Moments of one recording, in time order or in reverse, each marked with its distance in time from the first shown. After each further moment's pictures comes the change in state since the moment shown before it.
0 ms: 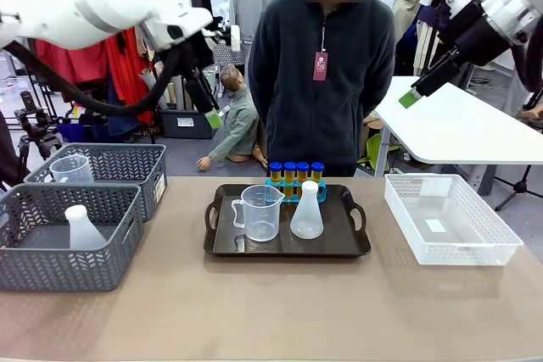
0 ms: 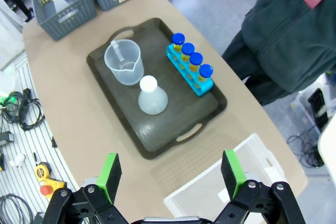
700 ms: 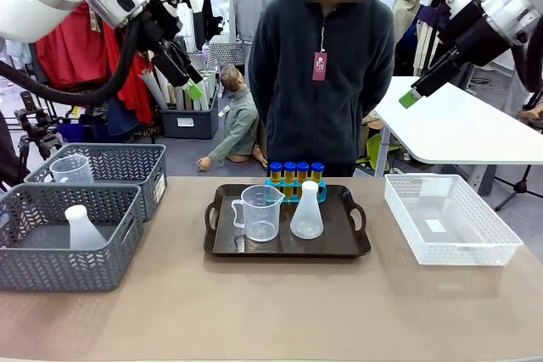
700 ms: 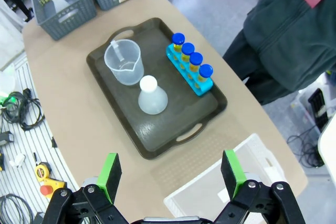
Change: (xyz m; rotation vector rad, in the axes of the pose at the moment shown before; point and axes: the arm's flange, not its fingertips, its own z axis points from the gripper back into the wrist) left arm -0.030 -0.006 0.062 0.053 -0.177 -0.045; right arm 0.000 0.000 0.000 0.000 0.000 0.000
